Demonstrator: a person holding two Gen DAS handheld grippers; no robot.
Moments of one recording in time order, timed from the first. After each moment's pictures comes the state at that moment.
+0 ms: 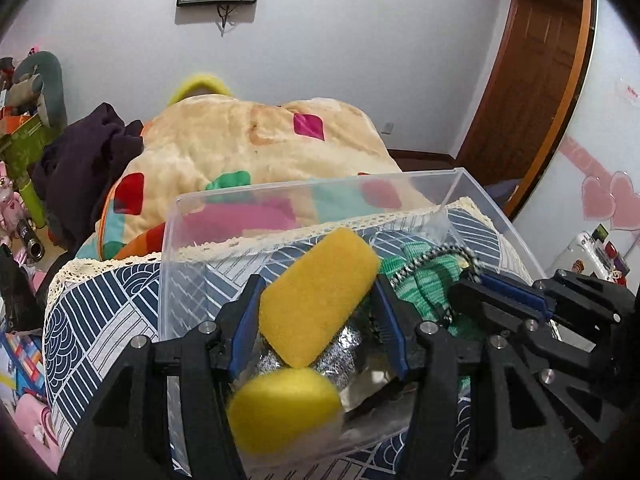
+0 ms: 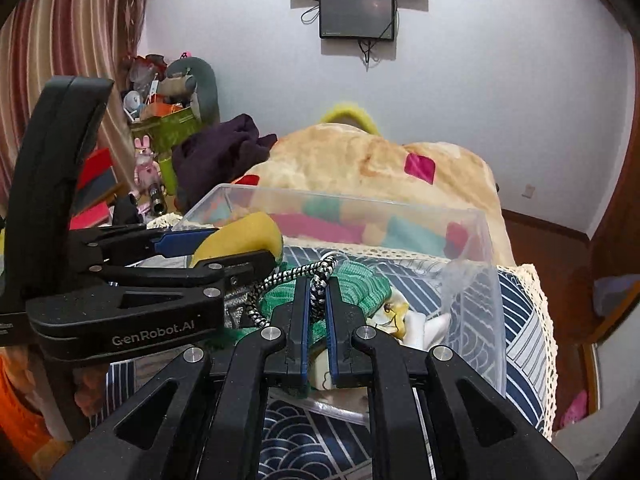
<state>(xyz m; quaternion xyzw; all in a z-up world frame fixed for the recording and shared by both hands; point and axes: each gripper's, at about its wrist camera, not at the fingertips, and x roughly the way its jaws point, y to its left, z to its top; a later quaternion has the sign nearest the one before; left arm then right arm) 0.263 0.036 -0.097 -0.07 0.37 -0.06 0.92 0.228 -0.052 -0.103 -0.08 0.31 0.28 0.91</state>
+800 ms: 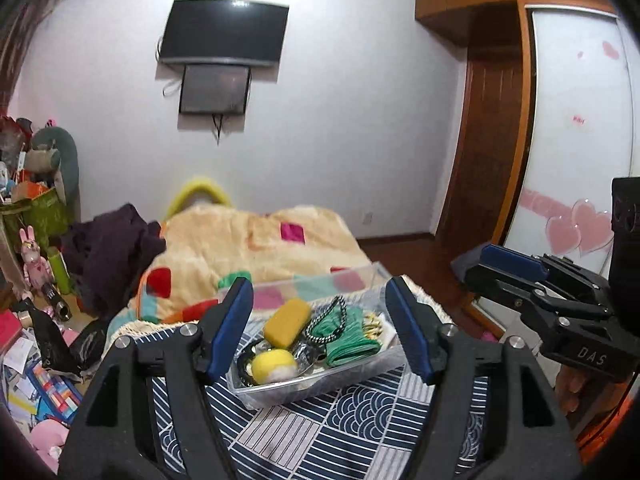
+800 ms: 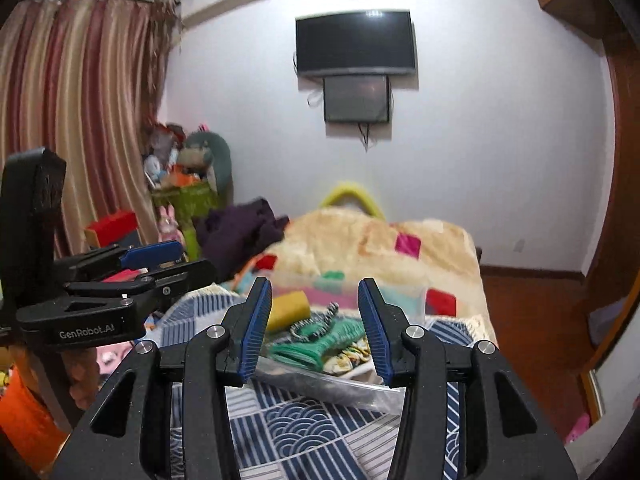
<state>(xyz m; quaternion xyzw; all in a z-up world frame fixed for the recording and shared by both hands) 0.101 0.028 0.030 -0.05 0.18 -0.07 0.98 0.122 -0.114 -0.001 -0.03 0.16 0.30 0.94</state>
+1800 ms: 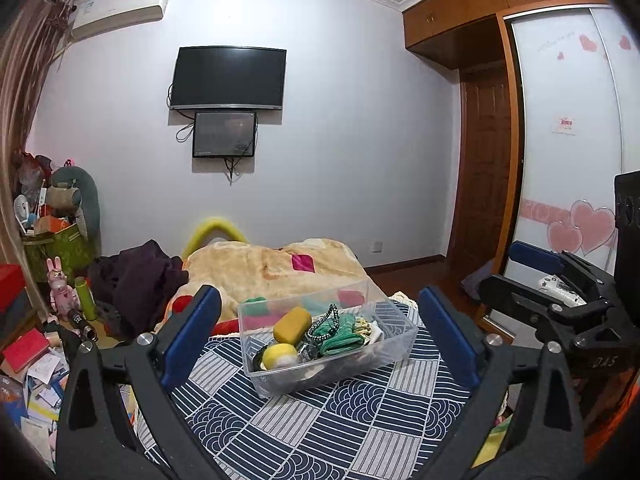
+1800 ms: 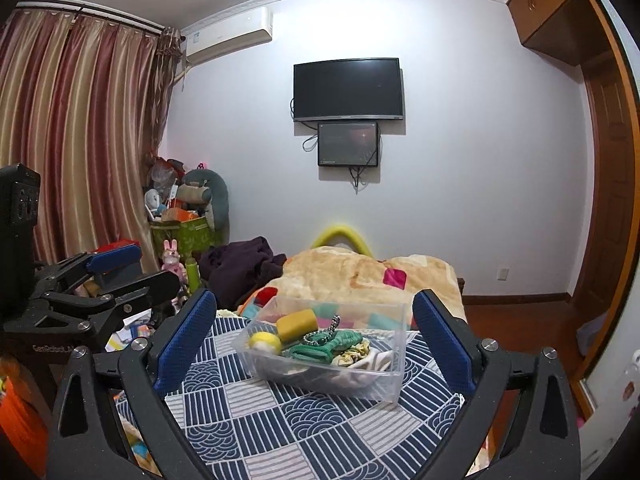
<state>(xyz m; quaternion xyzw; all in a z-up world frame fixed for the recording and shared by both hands) 0.026 0.008 0.043 -0.02 0.12 -0.04 0.99 0.065 -0.122 0.001 -0.02 0.10 0.27 0.96</state>
